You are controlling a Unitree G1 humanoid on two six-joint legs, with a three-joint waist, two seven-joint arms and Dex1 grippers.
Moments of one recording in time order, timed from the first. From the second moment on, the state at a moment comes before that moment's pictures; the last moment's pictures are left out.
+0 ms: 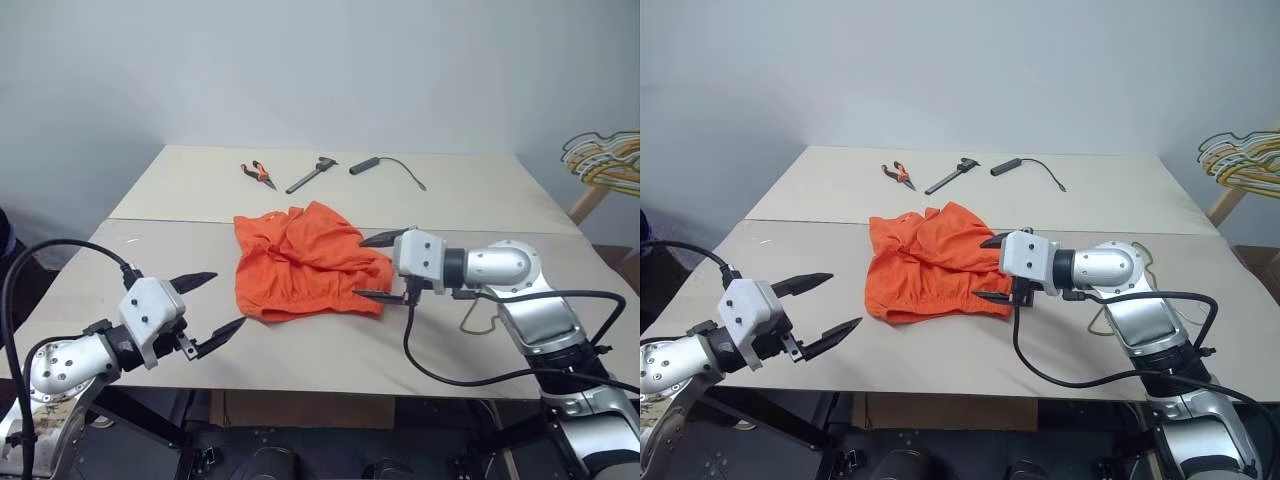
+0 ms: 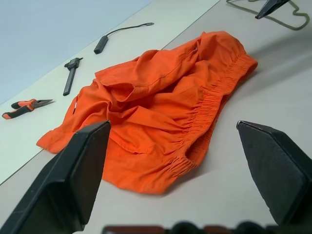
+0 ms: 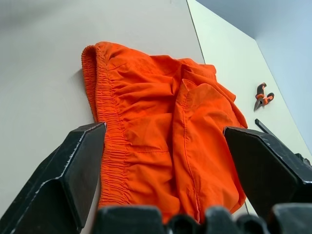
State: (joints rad) left arm 0.21 0.74 0.31 -0.57 -0.42 0.30 -0.81; right arm -0.53 -0.67 0.22 -0.14 0.12 0.14 1.04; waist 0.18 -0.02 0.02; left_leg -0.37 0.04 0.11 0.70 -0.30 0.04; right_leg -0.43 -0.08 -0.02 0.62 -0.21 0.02
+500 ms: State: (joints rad) left arm 0.21 0.74 0.31 -0.57 -0.41 0.31 -0.80; right arm -0.53 -0.65 0.22 -0.14 0.10 0.14 1.04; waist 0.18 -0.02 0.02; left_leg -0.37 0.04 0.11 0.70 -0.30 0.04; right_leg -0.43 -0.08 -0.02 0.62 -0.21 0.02
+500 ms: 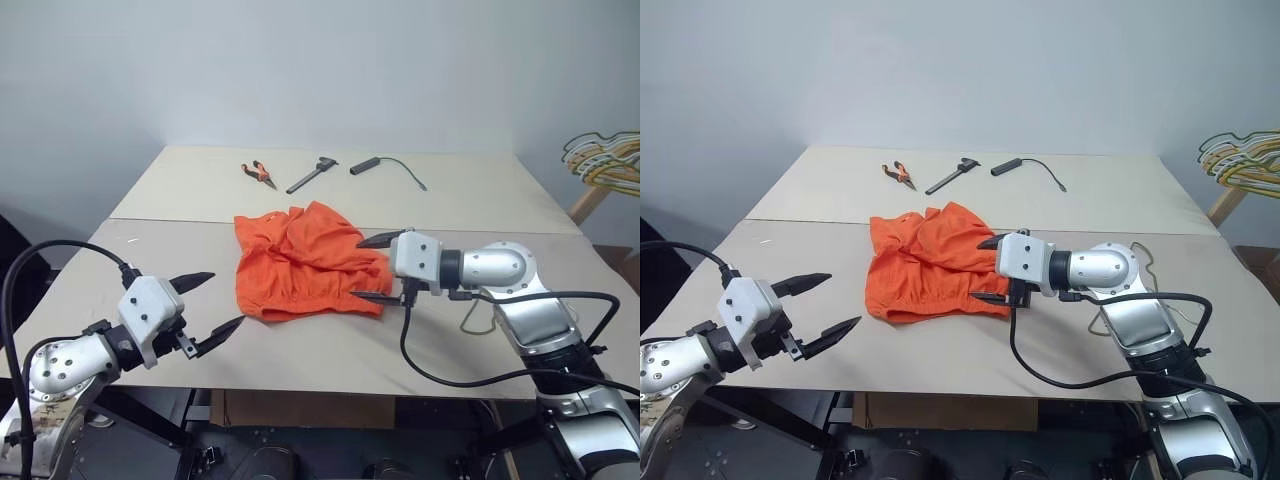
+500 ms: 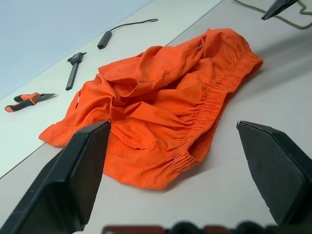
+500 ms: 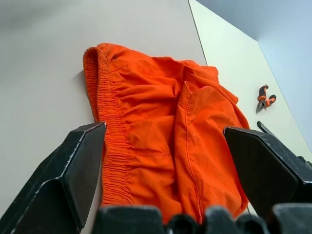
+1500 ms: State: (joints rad) left arm -0.37 0.82 -0.13 0.43 0.05 -0.38 -1.08; right arm -0.49 -0.64 0.26 -0.32 0.08 0.32 0.98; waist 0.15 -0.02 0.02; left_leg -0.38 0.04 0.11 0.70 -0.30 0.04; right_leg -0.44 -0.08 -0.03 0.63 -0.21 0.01
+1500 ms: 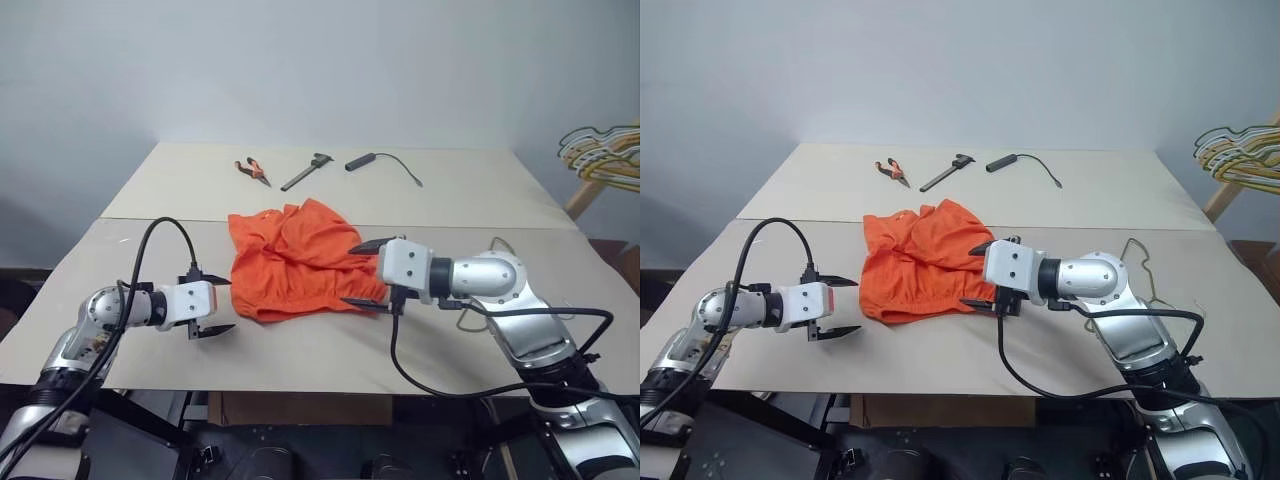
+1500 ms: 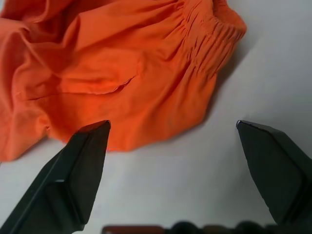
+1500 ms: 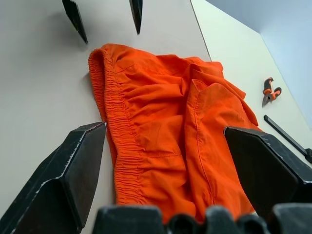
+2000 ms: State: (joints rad) left arm -0.04 0.98 0.11 0.10 -0.27 -0.17 -1.21; right arm -0.71 -0.18 0.75 -0.08 -0.24 0.58 0.77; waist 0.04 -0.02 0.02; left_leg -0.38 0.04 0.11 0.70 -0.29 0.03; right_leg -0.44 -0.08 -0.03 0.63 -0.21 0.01
